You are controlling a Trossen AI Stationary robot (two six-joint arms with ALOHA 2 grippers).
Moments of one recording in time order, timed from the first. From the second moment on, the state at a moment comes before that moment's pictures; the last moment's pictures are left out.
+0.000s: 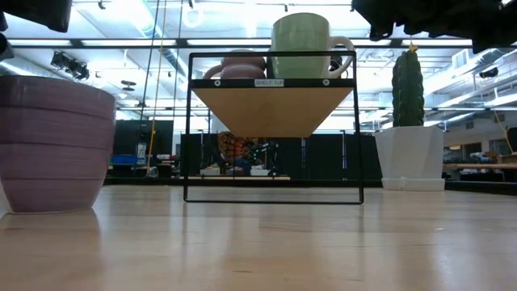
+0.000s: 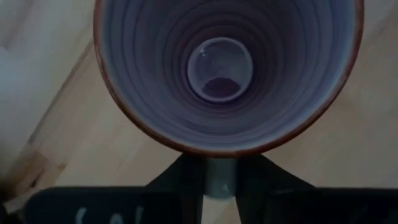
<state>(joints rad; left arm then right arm) -0.81 1.68 1.14 -1.03 -0.32 -1.44 0.01 0.82 0.36 0.52 -0.24 -0.26</state>
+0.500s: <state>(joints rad) -0.75 1.59 1.14 -1.10 -0.30 -1.19 0.02 0.82 0.36 0.46 -0.23 -0.16</state>
